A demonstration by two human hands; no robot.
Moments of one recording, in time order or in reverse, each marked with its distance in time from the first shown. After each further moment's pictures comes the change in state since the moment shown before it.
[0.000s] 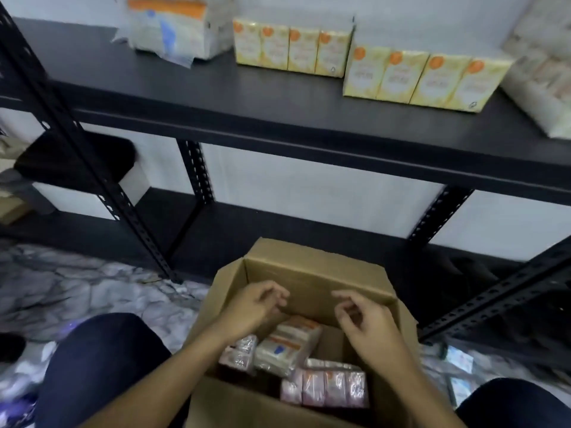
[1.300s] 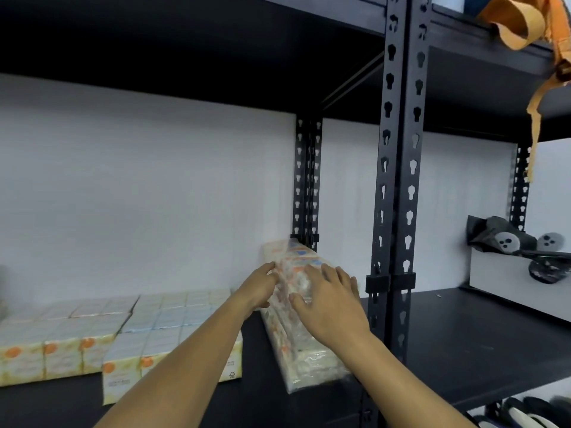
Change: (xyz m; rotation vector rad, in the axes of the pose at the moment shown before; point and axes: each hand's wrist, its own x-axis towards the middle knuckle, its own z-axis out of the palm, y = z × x) left_hand 0.196 0.535 0.083 -0.013 -0.087 0.523; right_hand 0.099 -0.127 -0.409 -0.615 0.749 0.092
